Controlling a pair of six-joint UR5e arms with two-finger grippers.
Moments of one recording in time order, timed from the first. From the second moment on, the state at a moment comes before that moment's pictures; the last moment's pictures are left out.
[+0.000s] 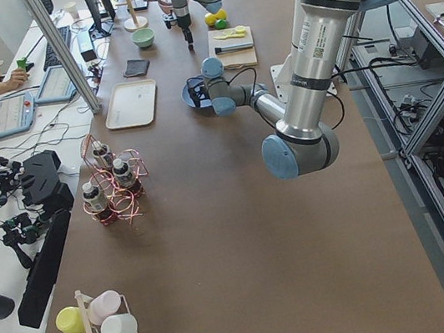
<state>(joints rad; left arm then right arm) -0.54 -2.03 -1.61 -2.23 -1.98 -1.70 0.84 -1.26 1.56 -1.28 2.15 0.66</state>
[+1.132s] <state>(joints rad) -0.56 -2.03 -1.63 -2.23 -1.99 -1.70 0.86 -1.16 1.58 -1.36 2.21 0.68</state>
